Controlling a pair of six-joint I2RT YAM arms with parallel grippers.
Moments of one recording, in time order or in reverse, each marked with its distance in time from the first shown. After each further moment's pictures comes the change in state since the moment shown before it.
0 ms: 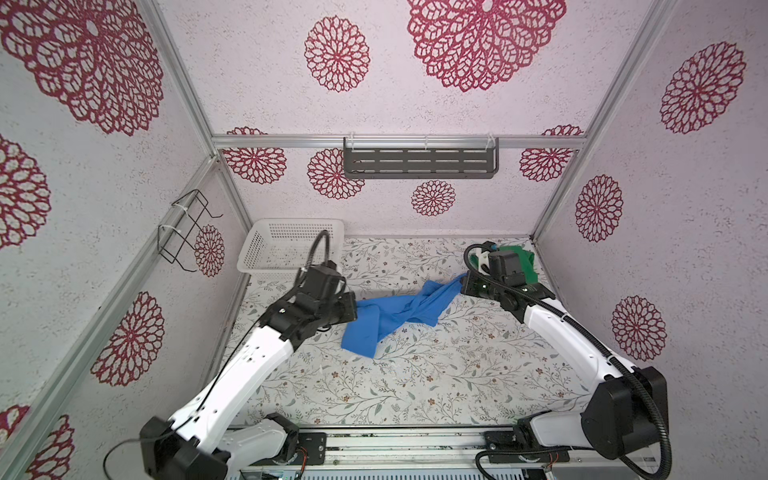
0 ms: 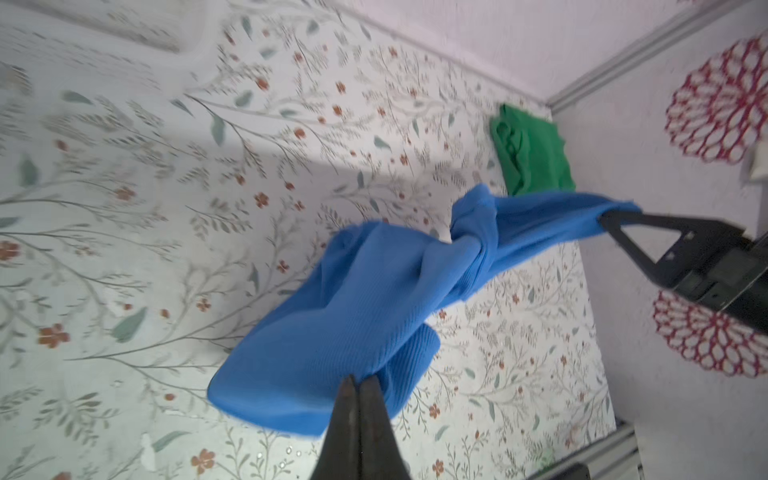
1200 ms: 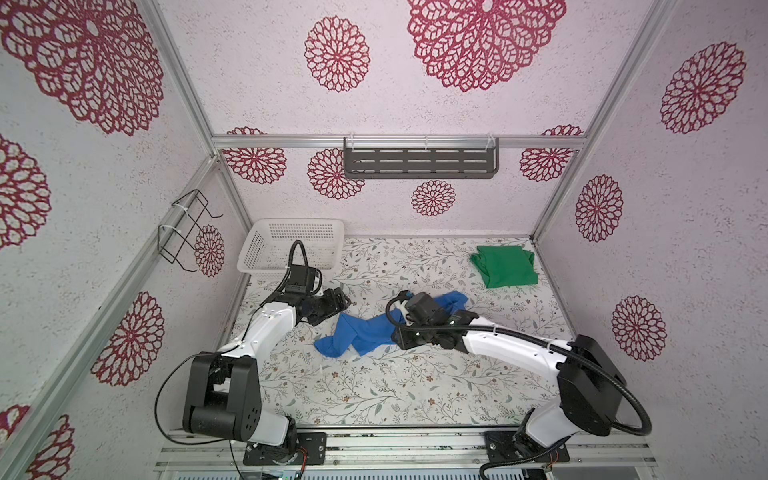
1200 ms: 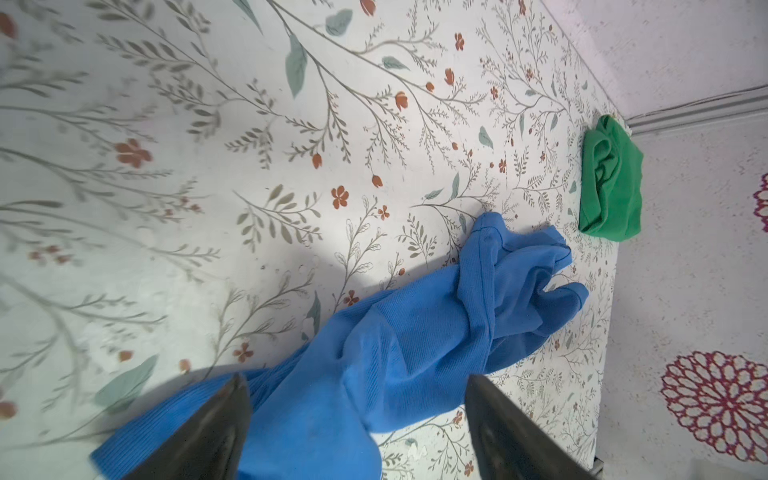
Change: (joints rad) left arm 0.291 0.312 -0.133 0.224 0.219 0.058; right arm 0.680 0.288 -0.029 0.084 0.014 0.183
